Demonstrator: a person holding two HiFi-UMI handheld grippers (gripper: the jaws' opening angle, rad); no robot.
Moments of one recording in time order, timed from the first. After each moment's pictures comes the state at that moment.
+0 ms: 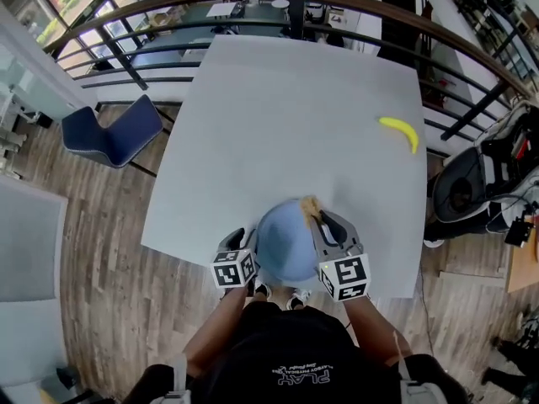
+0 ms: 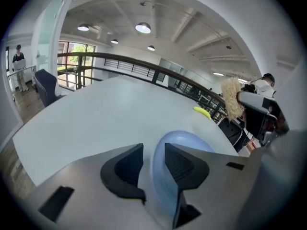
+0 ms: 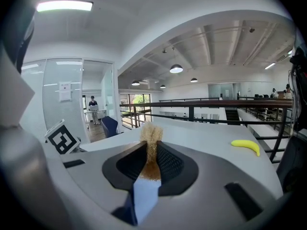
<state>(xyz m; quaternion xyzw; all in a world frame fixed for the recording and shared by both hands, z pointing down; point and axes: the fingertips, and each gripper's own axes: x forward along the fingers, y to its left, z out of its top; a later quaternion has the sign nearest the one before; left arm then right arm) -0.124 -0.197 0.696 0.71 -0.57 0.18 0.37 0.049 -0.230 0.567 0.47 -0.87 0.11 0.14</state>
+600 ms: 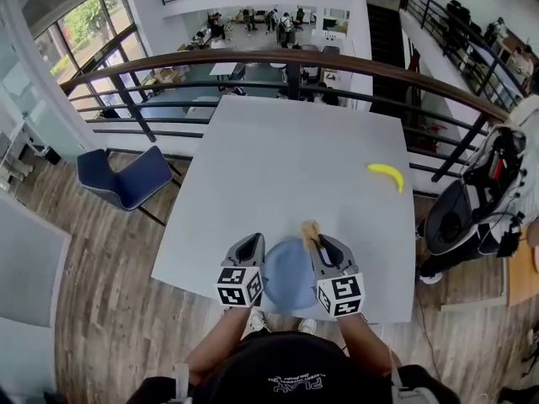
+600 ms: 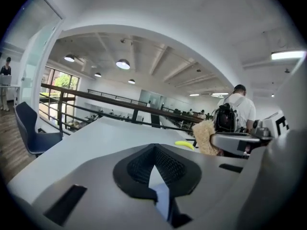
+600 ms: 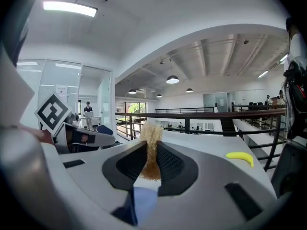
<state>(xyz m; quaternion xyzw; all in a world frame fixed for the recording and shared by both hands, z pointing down) -0.103 -0.226 0.519 0.81 -0.55 0.05 0.19 0.040 -0.211 0.501 0.50 -0.86 0.07 0.09</state>
